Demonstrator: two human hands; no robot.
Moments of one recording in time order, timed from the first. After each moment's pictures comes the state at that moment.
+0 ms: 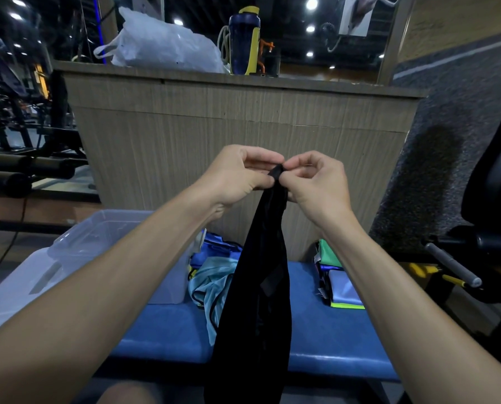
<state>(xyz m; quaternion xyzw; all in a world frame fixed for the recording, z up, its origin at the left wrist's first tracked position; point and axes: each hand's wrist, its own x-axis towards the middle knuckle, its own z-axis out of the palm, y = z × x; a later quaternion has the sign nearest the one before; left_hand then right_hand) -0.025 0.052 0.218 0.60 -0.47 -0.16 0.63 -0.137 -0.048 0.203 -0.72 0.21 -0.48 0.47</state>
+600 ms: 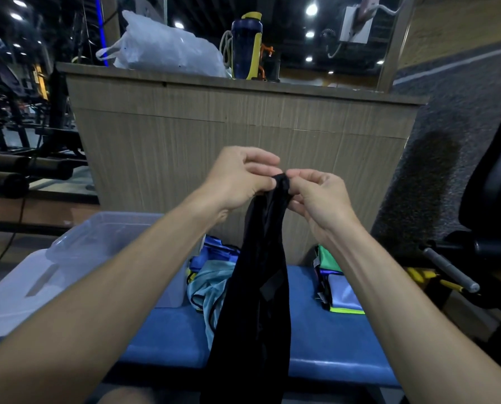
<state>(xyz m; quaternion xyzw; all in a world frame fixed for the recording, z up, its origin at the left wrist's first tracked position) -0.023 0.054 0.219 0.61 -0.44 -0.14 0.64 -0.135 -0.050 0.202 -0.61 0.20 -0.41 0.65</state>
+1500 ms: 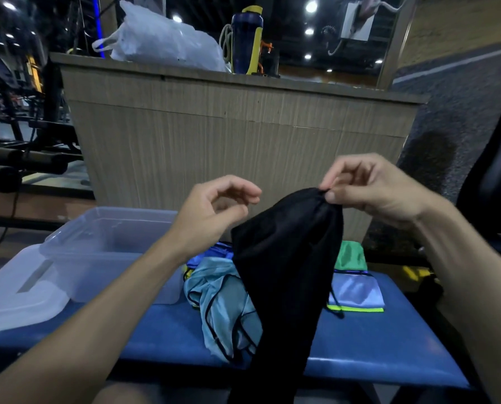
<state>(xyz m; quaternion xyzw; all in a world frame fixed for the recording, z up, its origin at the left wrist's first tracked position) -0.014 0.100 0.161 0.55 -0.57 -0.04 0.61 -0.208 -0.107 0.233 -0.81 -0.05 -0.19 0.55</state>
